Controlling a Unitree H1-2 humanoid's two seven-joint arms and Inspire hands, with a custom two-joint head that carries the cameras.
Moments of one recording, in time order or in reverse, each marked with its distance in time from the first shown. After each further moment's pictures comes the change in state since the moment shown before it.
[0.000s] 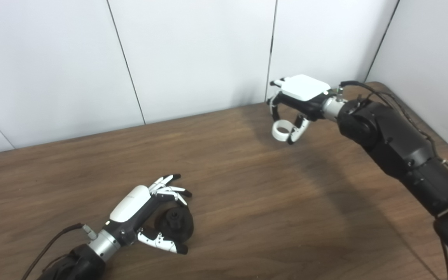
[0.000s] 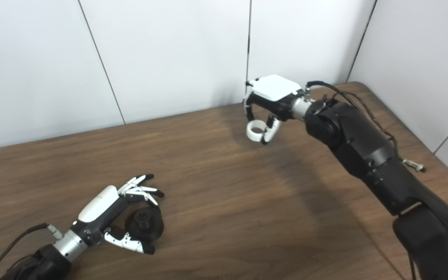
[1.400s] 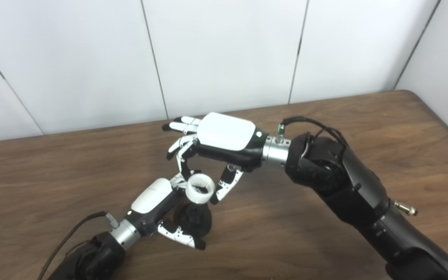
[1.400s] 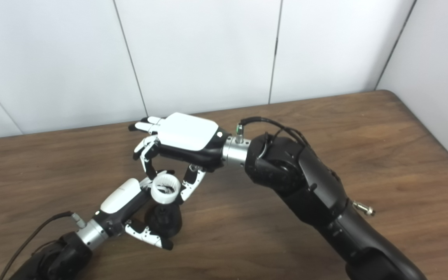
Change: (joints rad) left arm 0.015 -0.042 0.053 -0.019 0.051 0.003 -0.035; right arm 0.057 0.313 0.082 -0.380 0.165 -0.107 0.179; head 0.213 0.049
